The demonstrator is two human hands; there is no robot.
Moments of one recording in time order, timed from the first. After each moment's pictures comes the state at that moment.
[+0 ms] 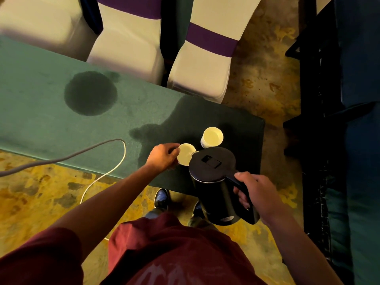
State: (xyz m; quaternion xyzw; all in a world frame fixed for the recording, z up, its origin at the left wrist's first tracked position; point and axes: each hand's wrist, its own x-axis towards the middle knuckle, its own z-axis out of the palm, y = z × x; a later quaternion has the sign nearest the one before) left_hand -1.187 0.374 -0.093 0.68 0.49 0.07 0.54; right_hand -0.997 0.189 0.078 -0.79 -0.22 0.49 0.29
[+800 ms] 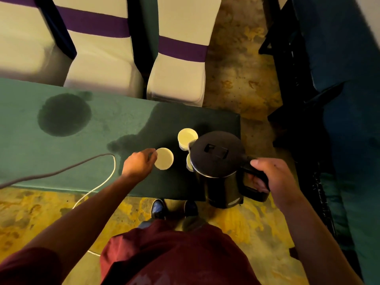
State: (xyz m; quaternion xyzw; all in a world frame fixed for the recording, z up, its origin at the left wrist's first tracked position) left_hand -1.181 0.365 -0.090 0.78 0.52 0.02 0.34; right_hand -0.920 0.142 0.101 -0.76 -0.28 0.39 0.44
